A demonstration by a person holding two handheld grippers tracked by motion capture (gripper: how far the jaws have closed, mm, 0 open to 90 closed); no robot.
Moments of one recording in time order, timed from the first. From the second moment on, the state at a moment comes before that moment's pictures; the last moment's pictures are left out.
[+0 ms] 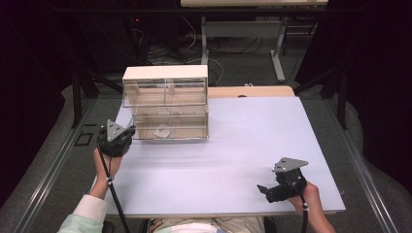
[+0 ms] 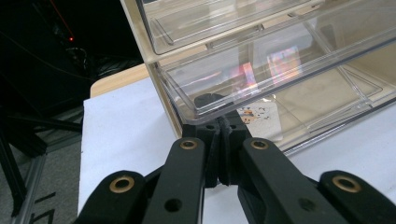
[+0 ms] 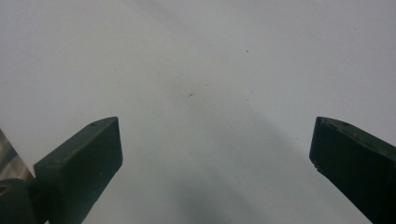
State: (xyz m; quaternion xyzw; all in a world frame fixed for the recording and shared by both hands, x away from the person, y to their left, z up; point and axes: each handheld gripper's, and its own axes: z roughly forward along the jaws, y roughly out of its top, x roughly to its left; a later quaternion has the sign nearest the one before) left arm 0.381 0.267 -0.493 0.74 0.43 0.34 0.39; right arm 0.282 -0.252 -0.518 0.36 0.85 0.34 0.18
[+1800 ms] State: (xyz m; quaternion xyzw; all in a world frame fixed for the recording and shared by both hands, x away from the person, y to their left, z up) left arm 0.315 0.259 -0.505 0.79 0.40 0.26 0.37; right arm 0.280 -0.262 -0.522 0.36 0.85 0.33 0.18
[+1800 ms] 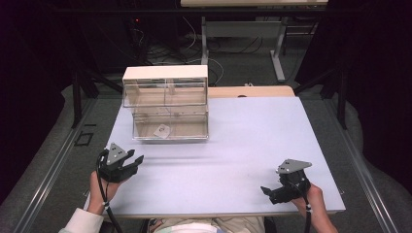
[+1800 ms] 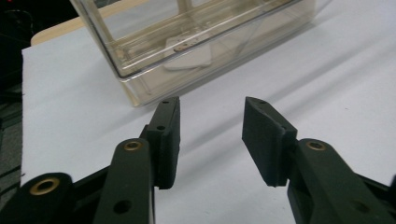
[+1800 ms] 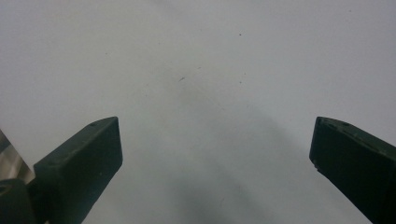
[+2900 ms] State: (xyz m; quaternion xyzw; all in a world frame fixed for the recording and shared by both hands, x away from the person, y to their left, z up) left arm 0.287 0.223 -0.517 0.85 0.35 0.20 0.35; right arm 0.280 -0.262 -0.524 0.37 0.85 0.34 0.18
